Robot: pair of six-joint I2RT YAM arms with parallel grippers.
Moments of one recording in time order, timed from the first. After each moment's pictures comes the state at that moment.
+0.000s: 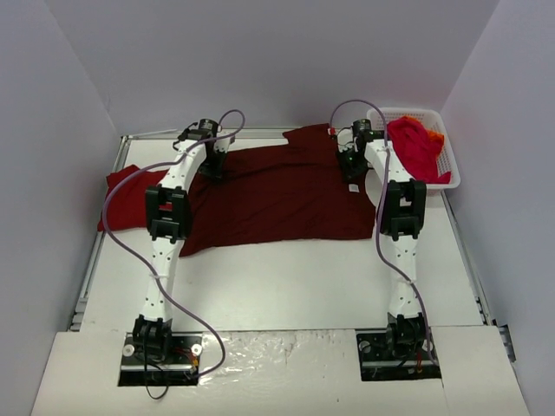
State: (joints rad) left arm -0.16 2.62 2.53 -1.08 0.13 0.16; right arm 0.09 2.54 2.28 -0.90 -0.22 -0.38
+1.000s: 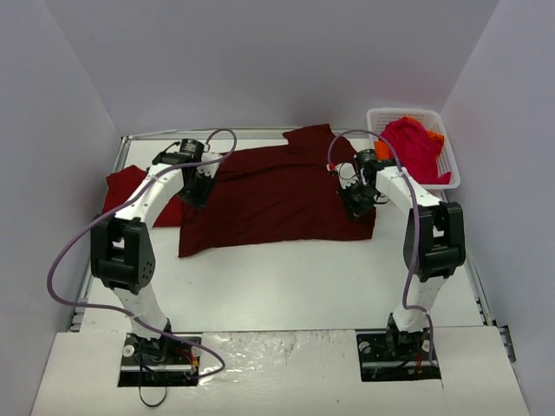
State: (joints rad) left arm -0.21 1.79 1.55 -0.91 0.04 0.19; right arm 0.16 1.86 1.40 -0.84 -0.23 -0.42
